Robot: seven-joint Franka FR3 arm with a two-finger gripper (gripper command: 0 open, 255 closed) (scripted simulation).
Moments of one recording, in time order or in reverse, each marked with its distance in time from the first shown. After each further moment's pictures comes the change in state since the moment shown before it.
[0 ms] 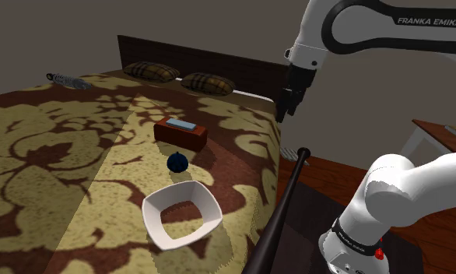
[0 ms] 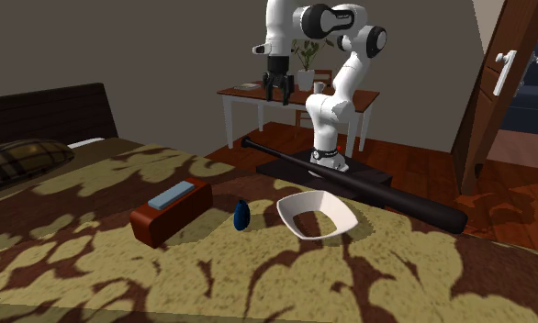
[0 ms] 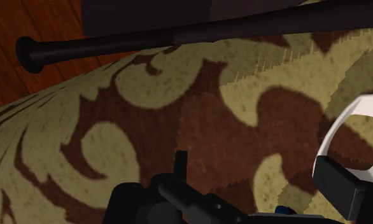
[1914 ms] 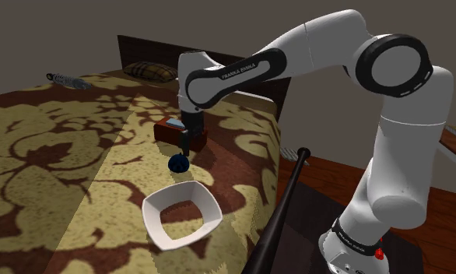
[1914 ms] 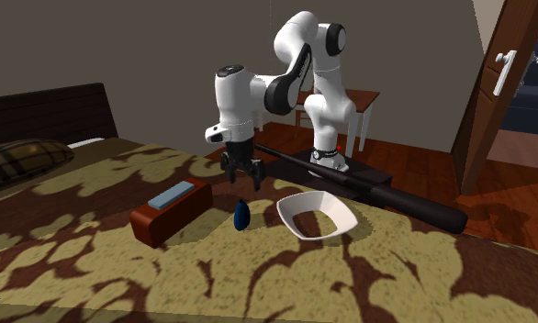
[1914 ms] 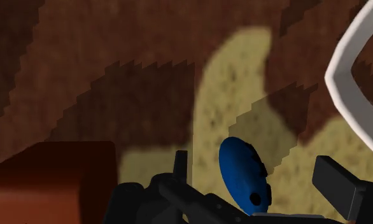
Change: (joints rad) arm 0.133 1.040 0.147 0.576 -0.081 0.364 -0.058
